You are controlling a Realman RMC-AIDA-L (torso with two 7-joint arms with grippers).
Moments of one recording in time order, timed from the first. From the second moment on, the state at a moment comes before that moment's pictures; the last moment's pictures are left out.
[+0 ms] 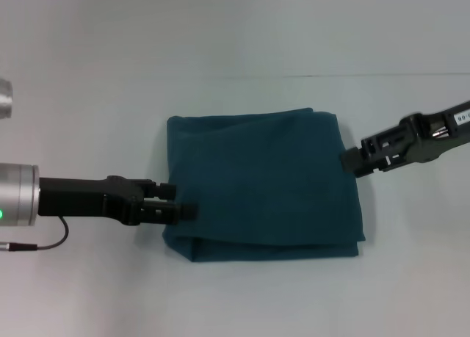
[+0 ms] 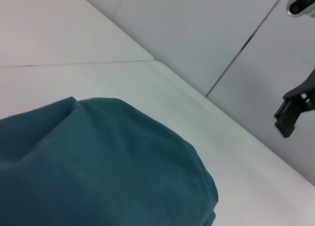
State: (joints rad) left arm -0.58 -2.05 0.71 0.74 2.12 1.64 -1.83; right arm 0.89 1.80 -0.73 -0.51 -2.20 -1.80 2.45
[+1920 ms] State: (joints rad) left arm -0.64 -2.05 0.75 0.72 2.15 1.64 -1.84; right arm 0.81 1.97 -0.87 -0.71 -2.24 -1.76 1.99
